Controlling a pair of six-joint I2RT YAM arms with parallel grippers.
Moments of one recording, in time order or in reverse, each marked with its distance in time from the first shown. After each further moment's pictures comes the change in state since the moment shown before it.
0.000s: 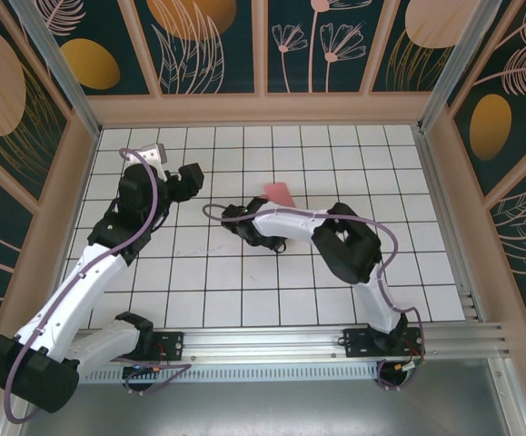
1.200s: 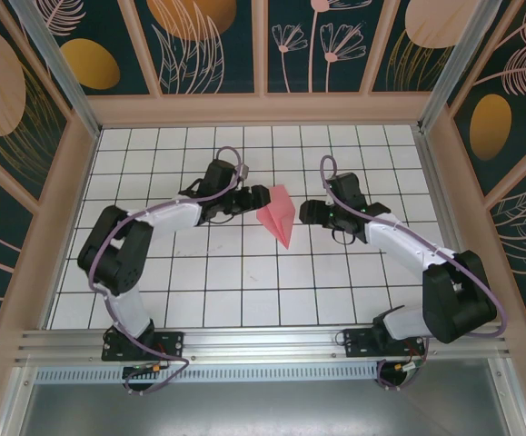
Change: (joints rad) left arm -0.131 0.818 0.169 0.286 0.533 -0.208; right arm -0.555 -0.771 -0.735 0.785 -0.871 0.193
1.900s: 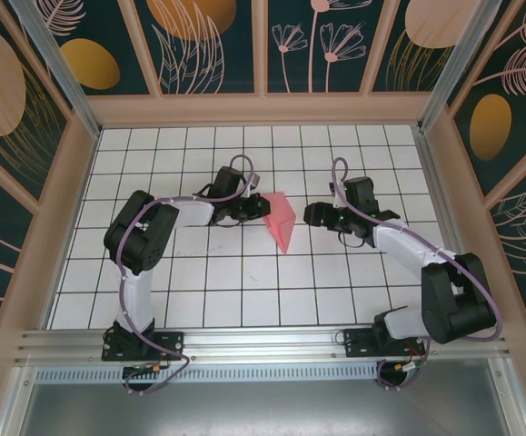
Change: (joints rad) left arm 0.011 0.189 -0.002 0.151 0.187 0.038; right arm -0.113 -0.012 -0.093 0.140 -0.257 -0.045
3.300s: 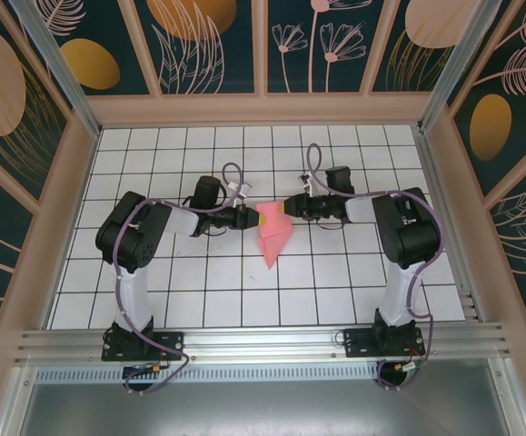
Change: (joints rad) left arm 0.095 -0.018 -0.188 0.285 0.367 0.157; right arm -0.018 0.574 0.216 0.389 -0.557 -0.011
